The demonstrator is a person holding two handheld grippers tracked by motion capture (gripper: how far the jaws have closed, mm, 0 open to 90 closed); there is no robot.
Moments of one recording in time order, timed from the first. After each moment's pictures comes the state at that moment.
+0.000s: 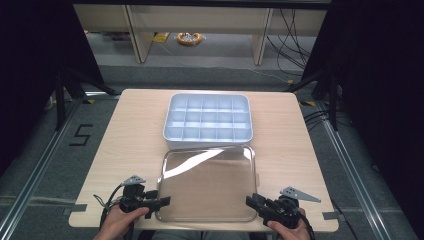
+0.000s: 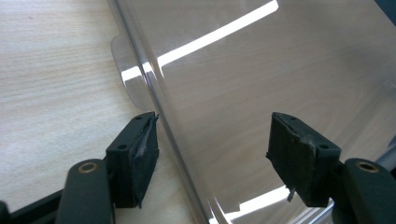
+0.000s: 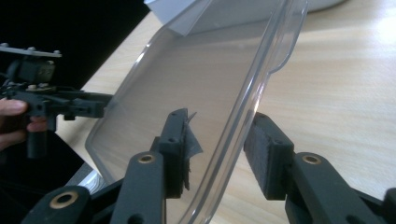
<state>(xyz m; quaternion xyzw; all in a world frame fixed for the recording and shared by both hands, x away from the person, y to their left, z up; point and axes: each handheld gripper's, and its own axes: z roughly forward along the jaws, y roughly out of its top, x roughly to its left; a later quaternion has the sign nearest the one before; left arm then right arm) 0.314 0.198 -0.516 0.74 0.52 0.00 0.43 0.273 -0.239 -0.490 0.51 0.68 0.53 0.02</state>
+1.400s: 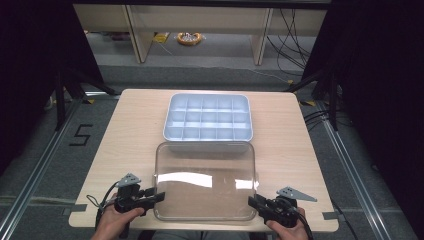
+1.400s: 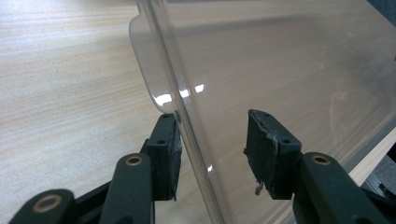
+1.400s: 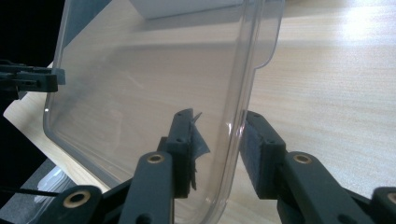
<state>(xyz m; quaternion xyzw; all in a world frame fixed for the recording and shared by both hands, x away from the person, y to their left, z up) 0.308 0.202 -0.500 0.75 0.49 0.05 0.44 0.276 -0.237 -0.498 0.53 0.69 0.48 0.05</state>
